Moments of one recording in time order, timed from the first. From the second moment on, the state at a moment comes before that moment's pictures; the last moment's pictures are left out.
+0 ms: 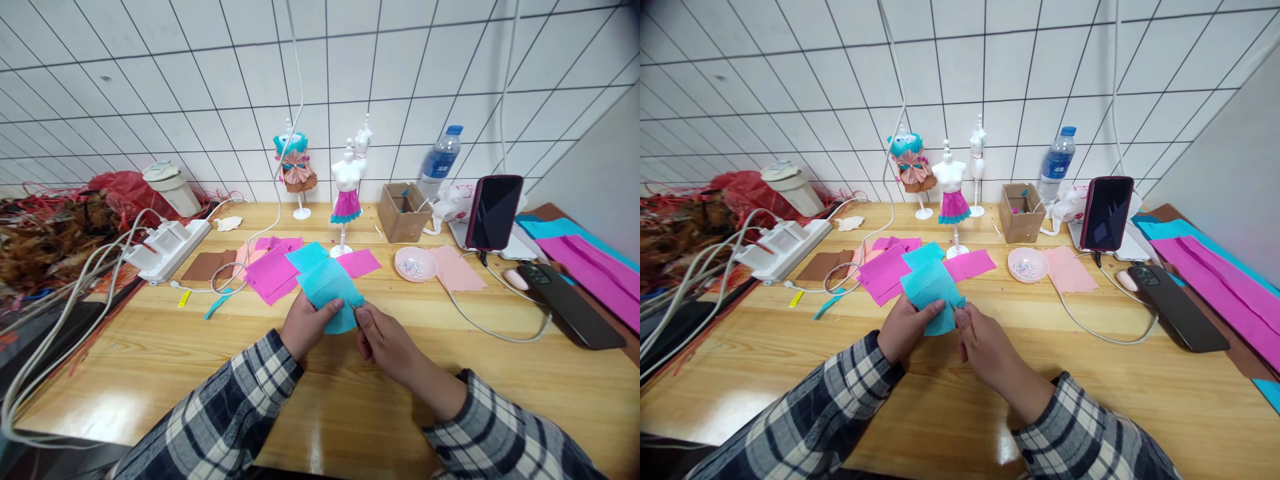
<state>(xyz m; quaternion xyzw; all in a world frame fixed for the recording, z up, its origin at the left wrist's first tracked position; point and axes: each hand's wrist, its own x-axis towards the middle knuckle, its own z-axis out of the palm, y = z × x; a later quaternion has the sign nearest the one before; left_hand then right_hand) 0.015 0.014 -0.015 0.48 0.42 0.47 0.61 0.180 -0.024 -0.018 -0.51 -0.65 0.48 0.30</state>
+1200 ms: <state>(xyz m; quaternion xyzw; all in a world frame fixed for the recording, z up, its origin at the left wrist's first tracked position) 0.017 0.016 -0.014 0.48 0.41 0.51 0.59 0.179 -0.025 -0.013 -0.52 -0.64 0.48 0.30</state>
